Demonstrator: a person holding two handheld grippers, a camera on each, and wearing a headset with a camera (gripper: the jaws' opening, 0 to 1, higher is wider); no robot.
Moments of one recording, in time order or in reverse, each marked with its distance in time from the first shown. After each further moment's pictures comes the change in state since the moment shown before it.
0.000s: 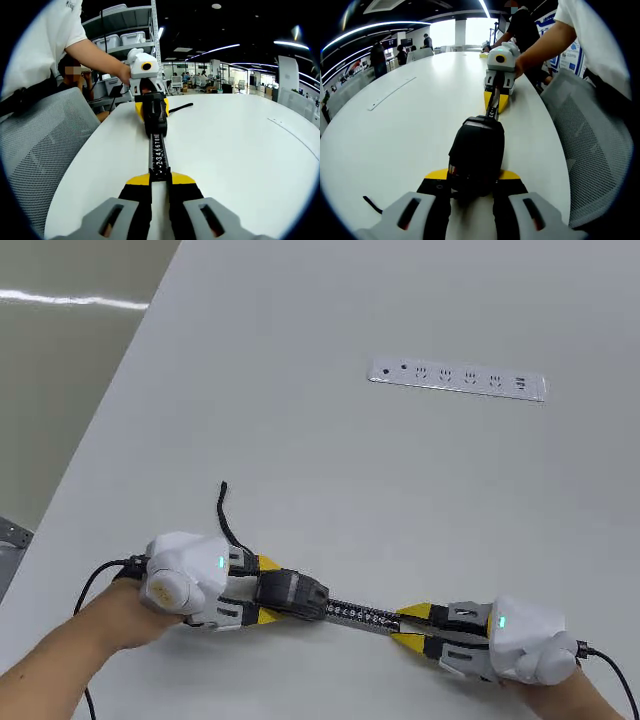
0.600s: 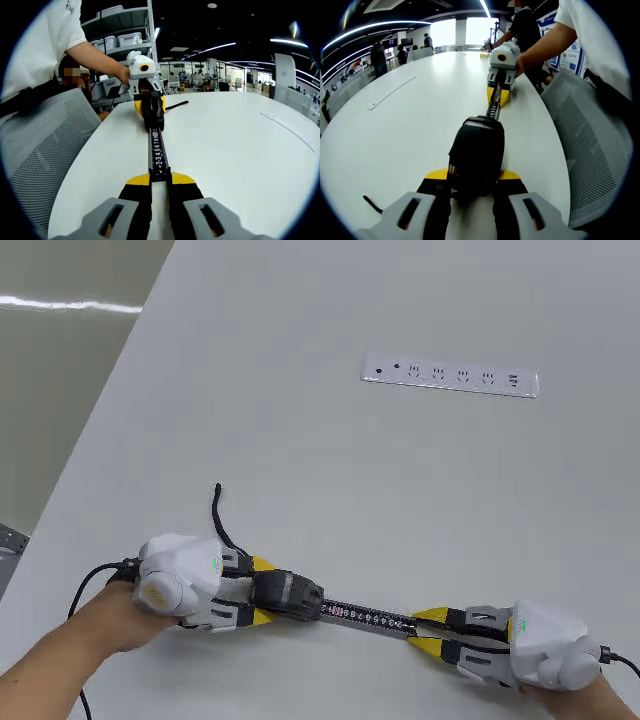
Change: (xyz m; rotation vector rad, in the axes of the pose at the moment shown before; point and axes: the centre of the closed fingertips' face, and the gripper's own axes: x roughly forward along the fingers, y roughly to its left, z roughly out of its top) left arm 0.000 0.000 0.000 -0.004 0.003 0.002; right arm -0.024 -0.002 -0.013 0.023 0.002 -0.021
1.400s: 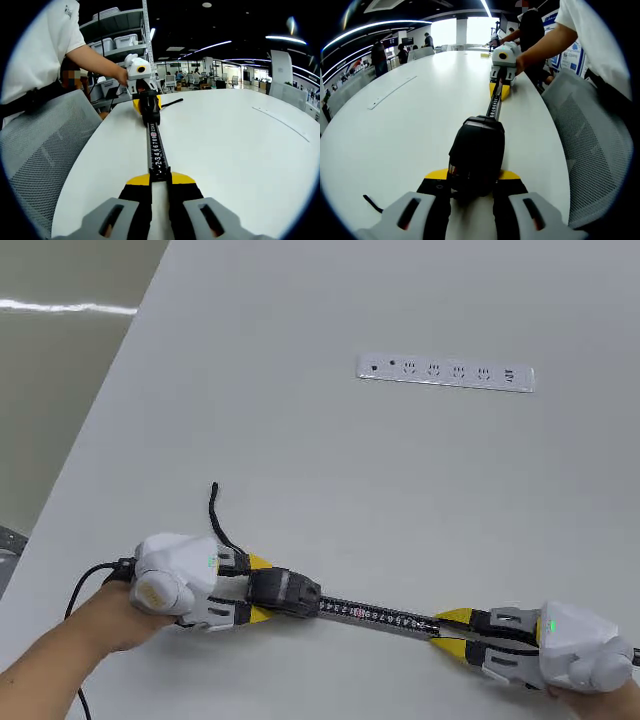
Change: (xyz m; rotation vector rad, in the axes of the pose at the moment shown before) left arm 0.000 0.000 0.000 -0.005 0.006 0.006; right arm -0.030 -0.004 -0.011 0.035 0.000 -0.017
